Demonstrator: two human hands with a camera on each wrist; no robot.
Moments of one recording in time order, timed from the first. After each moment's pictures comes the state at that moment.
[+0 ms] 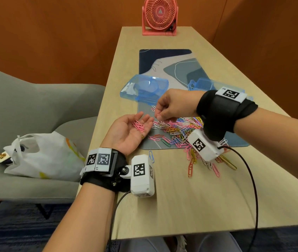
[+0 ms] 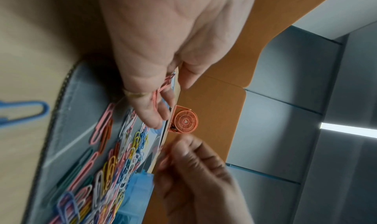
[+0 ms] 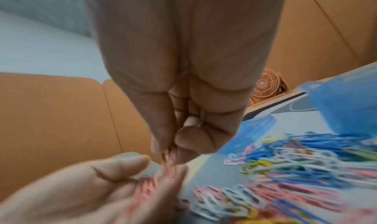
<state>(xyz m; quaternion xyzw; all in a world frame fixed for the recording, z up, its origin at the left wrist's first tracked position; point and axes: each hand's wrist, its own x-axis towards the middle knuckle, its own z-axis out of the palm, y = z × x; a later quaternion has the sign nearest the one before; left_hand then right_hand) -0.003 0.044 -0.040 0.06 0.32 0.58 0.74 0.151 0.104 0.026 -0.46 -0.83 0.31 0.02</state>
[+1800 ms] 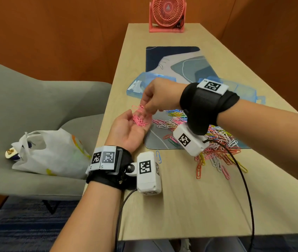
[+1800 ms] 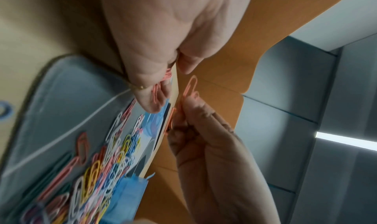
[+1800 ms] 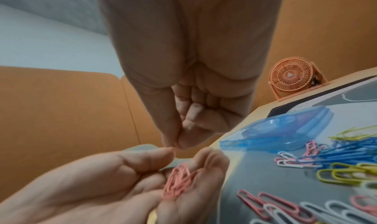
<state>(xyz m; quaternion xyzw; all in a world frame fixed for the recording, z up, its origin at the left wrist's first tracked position) -0.011 0.047 -0.038 0.00 0.26 0.65 0.72 0.098 0.109 0.030 -0.45 -0.85 0.26 0.07</state>
